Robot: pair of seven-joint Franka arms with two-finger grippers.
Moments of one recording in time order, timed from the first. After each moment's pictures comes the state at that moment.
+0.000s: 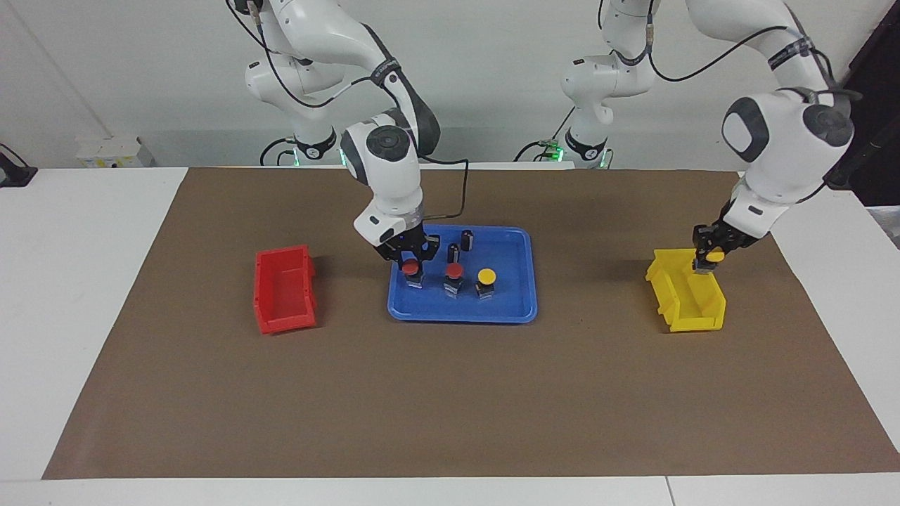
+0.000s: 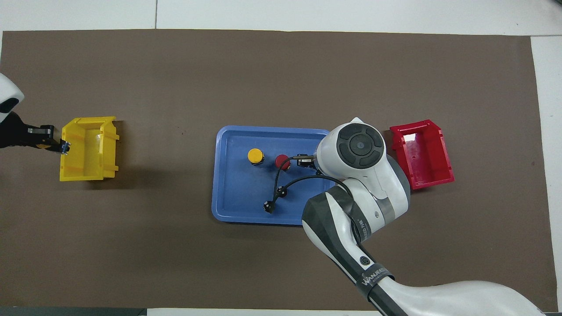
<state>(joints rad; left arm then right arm) -0.05 0.01 0.05 -1.83 0.05 1.81 0.02 0.42 0.20 0.09 -2.02 0.00 2.27 0.56</state>
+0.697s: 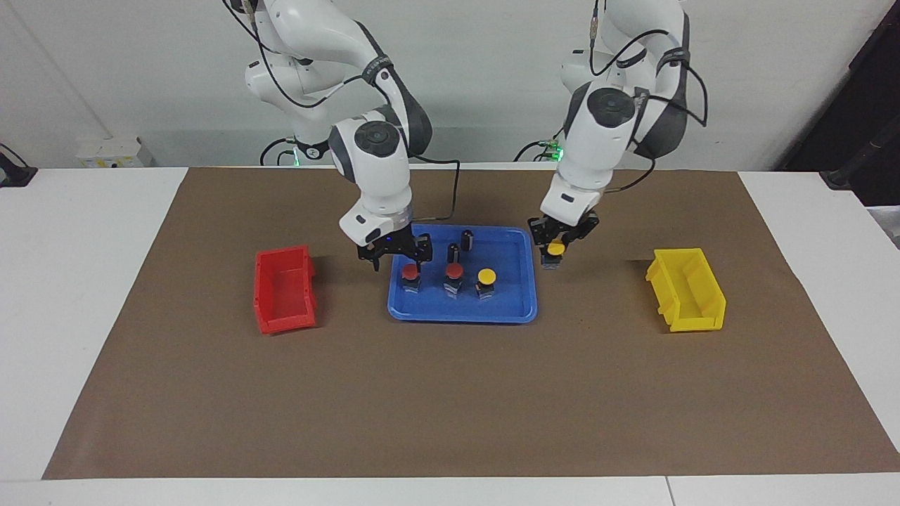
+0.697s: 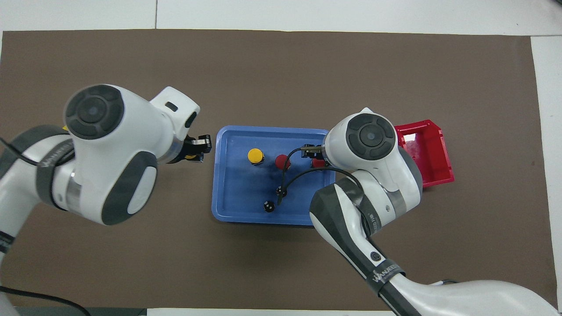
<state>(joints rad) -0.60 0.12 0.02 -1.98 -0.04 2.16 -0.65 0.30 0.14 0.07 -1.86 -0.05 2.03 0.50</state>
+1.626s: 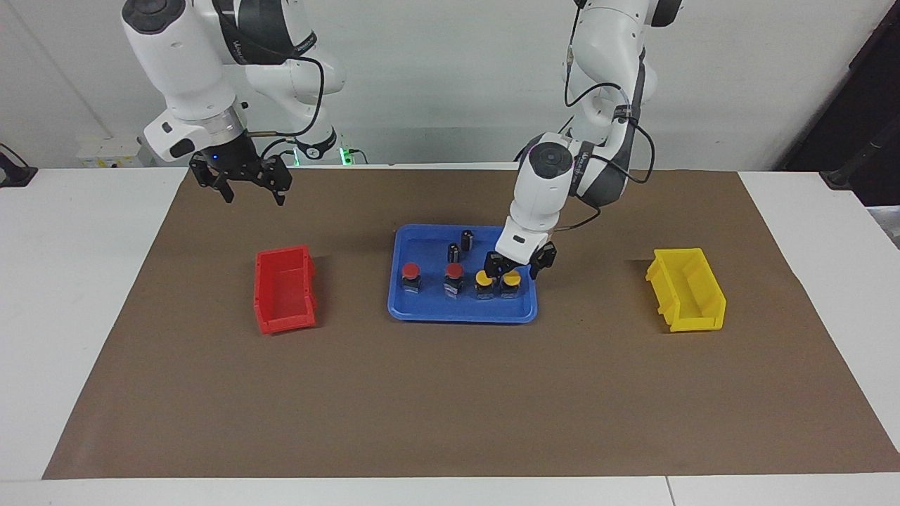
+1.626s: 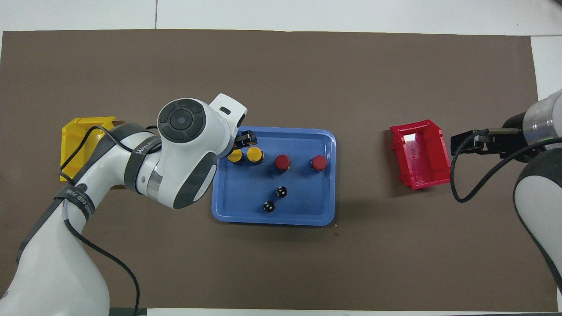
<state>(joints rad) -0.62 0.25 0.05 -1.86 -0.04 2.17 -0.69 0.00 -0.11 0.05 -1.82 0.00 1.68 0.13</state>
